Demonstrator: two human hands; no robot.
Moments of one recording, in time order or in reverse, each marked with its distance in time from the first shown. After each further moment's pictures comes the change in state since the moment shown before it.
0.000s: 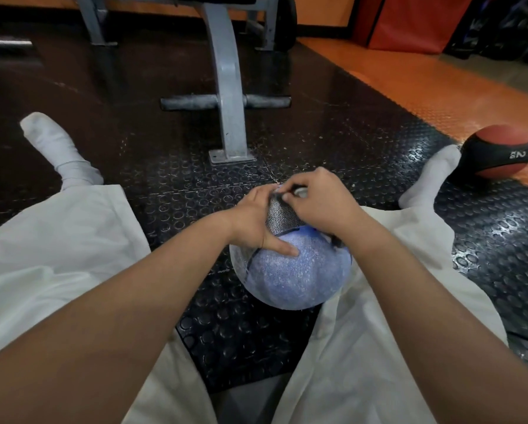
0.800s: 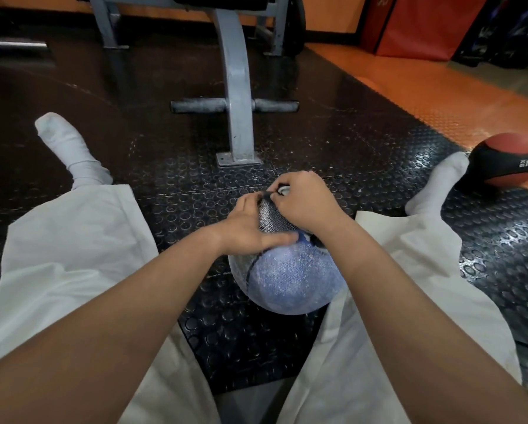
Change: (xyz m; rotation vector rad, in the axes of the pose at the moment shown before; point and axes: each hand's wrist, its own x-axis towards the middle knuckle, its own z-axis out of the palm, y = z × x) left_hand -0.015 -0.016 0.005 -0.123 0.089 -0.061; right_hand 0.020 -0.021 0.025 -0.035 -0.015 0.099
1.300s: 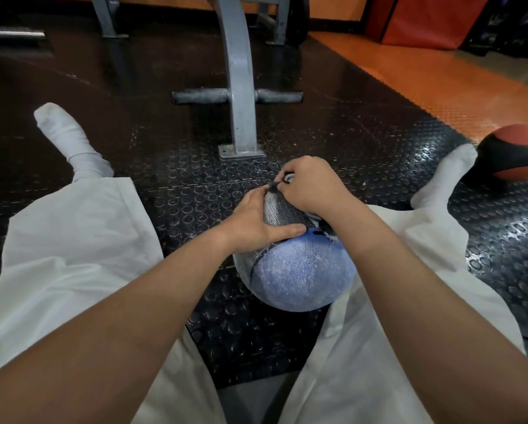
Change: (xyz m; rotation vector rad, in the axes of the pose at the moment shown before) left_hand 0.001 -0.002 0.010 -0.184 0.106 0.015; right_hand 0.013 0.001 -0.004 -0.123 -0.032 -0.010
